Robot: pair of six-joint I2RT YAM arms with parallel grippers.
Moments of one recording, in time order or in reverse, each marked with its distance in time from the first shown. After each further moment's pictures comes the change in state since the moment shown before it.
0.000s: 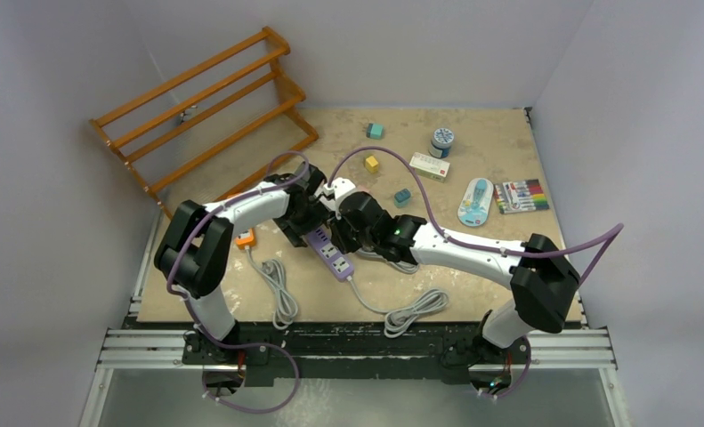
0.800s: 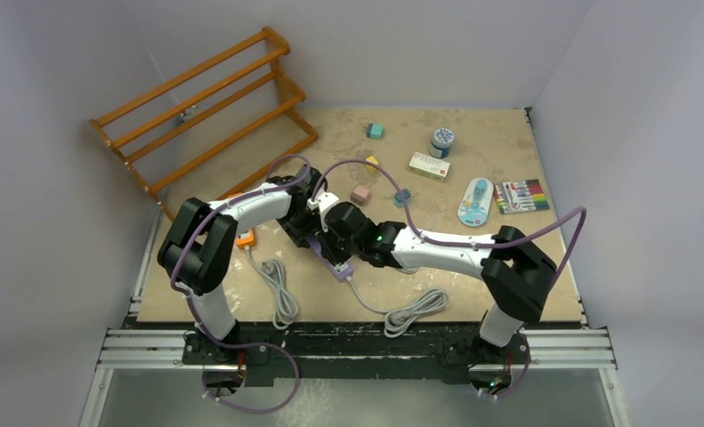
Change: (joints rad) left arm 0.000 0.027 -0.014 0.013 -0.008 0.000; right arm 0.040 0.108 0.006 0.061 -0.052 -0.015
